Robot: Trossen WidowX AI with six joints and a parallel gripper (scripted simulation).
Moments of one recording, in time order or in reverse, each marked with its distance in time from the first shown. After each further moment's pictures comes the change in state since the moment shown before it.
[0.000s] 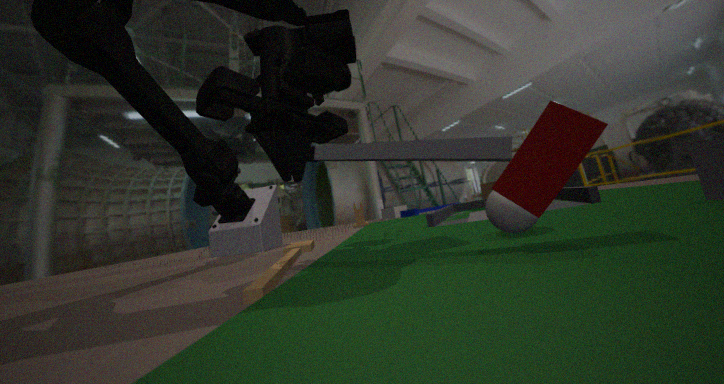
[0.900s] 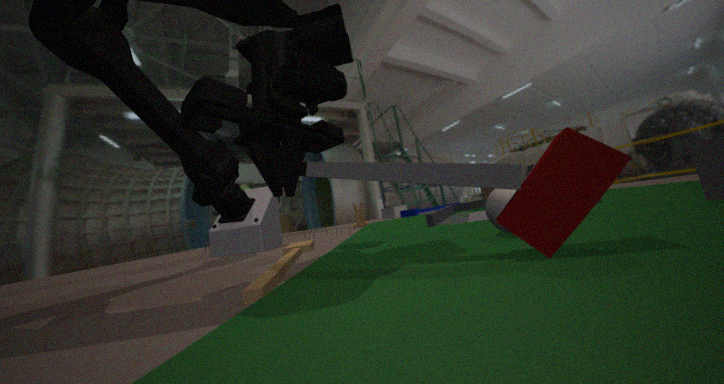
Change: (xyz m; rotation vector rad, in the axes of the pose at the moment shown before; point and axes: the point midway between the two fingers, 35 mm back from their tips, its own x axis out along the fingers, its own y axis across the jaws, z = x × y) arm 0.018 -0.014 -0.001 -0.005 0.004 -0.005
